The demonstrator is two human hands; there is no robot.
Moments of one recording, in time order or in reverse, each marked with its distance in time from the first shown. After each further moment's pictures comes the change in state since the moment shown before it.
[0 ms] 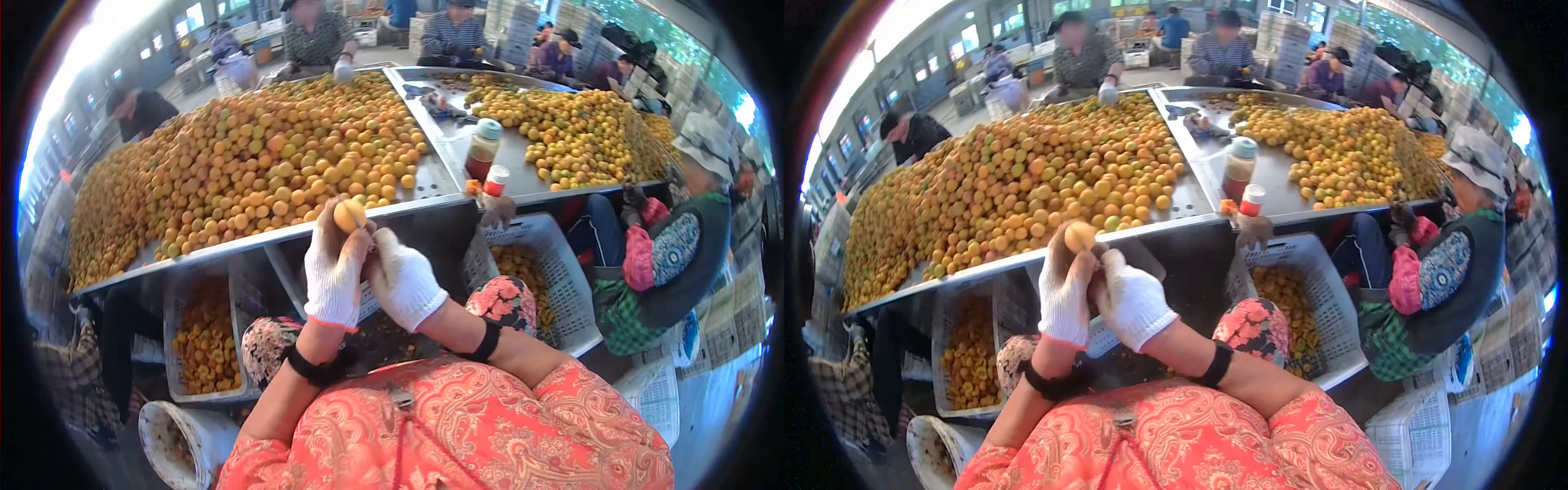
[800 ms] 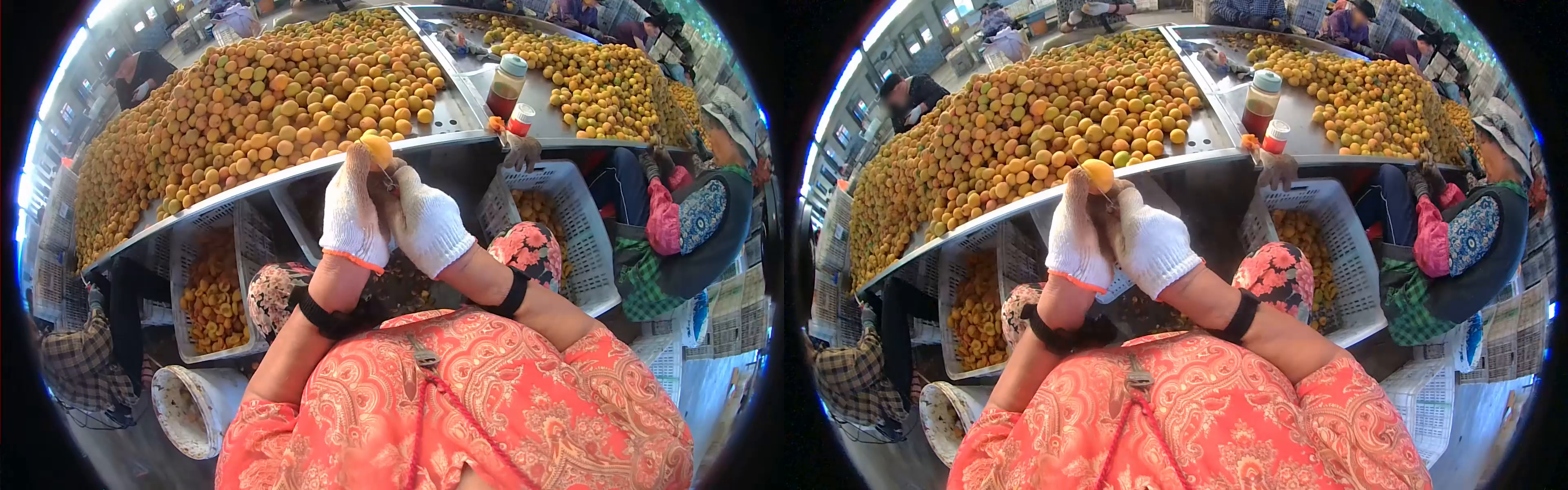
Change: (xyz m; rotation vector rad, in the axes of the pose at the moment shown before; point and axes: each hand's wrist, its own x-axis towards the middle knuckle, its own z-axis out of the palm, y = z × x) left_hand 0.008 -0.025 -0.004 -0.392 0.002 -0.315; right_hand -0.004 0.012 0.005 -0.027 -0.028 0.048
